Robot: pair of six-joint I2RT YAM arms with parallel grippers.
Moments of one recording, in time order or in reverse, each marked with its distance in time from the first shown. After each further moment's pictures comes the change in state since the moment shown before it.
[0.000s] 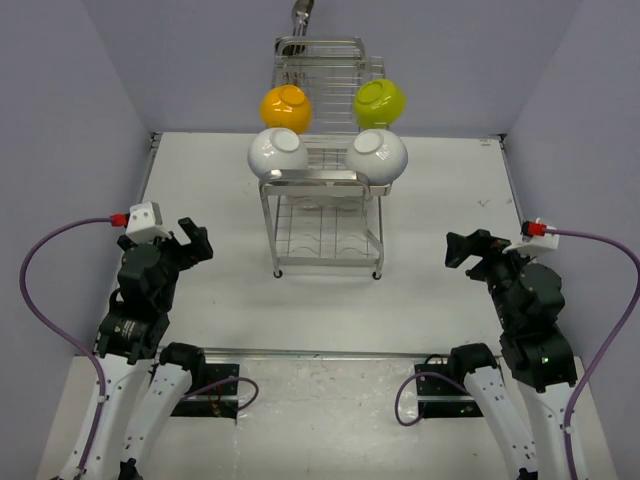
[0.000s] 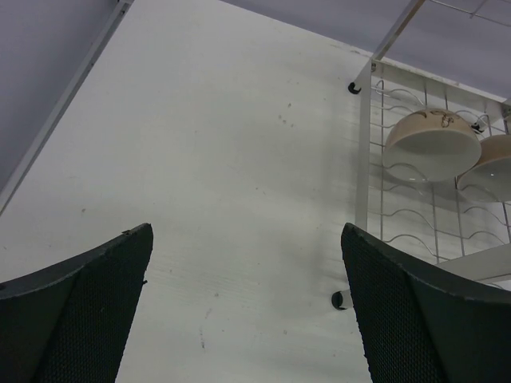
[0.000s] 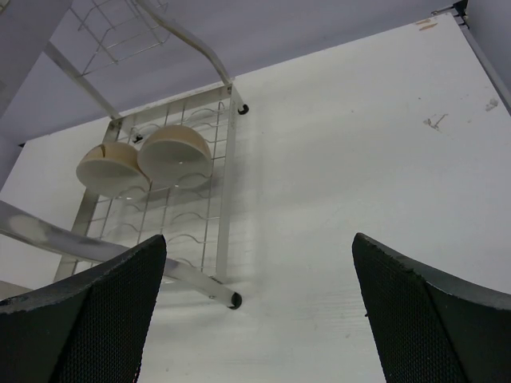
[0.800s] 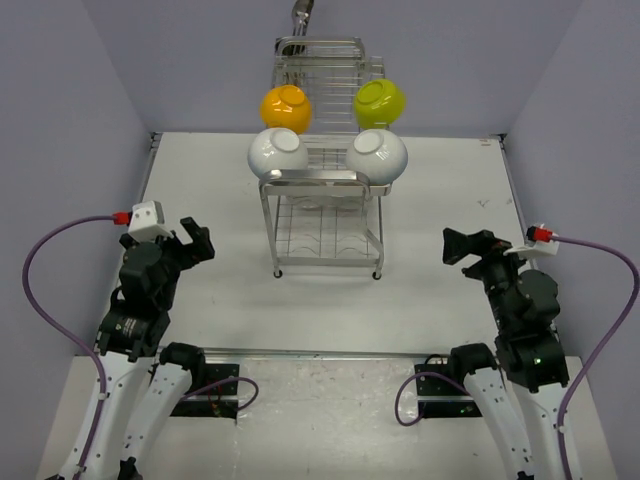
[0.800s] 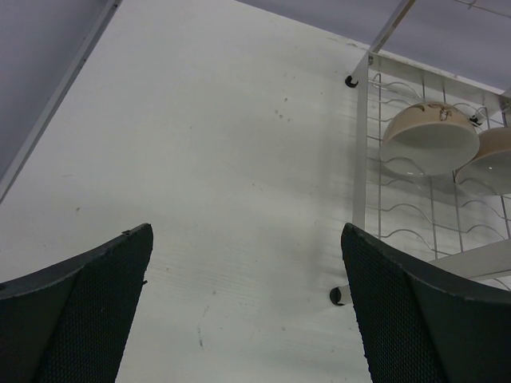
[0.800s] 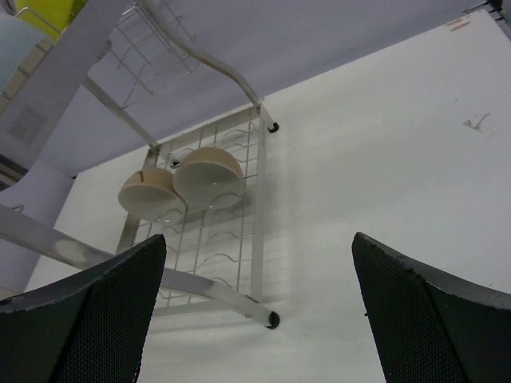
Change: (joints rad) left arm 0.000 0.010 0.000 0.000 0.016 0.000; right arm 0.000 -0.035 -0.059 0.092 -0.003 0.109
